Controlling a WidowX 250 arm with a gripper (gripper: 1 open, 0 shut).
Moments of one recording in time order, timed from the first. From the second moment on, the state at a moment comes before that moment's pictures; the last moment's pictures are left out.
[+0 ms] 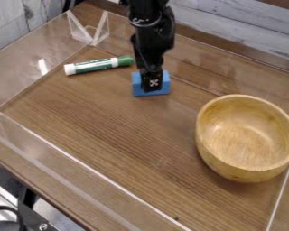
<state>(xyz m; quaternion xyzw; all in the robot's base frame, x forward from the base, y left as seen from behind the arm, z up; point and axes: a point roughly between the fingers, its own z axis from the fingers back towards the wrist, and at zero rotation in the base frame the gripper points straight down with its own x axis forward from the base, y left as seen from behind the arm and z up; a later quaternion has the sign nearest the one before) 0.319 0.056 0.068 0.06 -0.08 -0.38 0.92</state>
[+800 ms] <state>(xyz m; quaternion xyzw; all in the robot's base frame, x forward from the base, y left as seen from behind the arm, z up) 0.338 0.062 0.046 0.07 -0.10 -0.39 0.91</state>
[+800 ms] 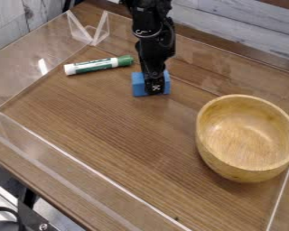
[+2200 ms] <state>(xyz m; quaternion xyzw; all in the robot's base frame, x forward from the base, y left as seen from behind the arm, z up) 0.338 0.072 0.037 0.07 -0.10 -0.37 0.92</state>
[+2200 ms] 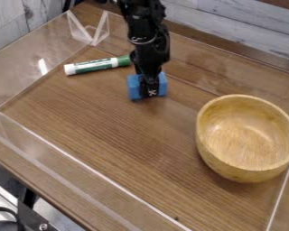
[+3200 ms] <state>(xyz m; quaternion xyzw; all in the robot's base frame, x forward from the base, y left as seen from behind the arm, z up) 0.349 0.100 0.123 0.16 -0.17 -0.31 0.92</state>
